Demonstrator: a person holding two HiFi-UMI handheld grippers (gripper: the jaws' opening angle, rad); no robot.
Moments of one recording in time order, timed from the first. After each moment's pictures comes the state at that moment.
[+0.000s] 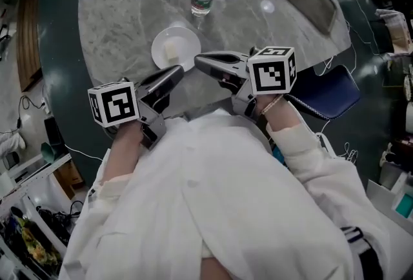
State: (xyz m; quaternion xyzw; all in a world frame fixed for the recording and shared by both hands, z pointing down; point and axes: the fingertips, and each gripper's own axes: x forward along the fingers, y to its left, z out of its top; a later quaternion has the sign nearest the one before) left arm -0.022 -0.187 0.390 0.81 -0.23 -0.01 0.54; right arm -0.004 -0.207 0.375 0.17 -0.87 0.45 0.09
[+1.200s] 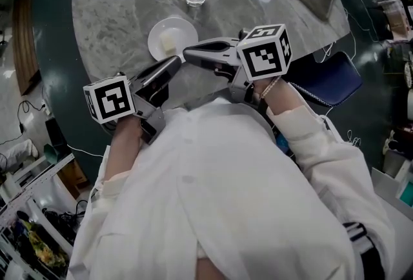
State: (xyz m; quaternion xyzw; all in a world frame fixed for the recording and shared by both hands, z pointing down) left arm -0.021 -0.187 0.382 0.81 -0.23 -0.02 0.54; right arm -0.022 -0.198 0.370 0.12 -0.89 0.43 0.12
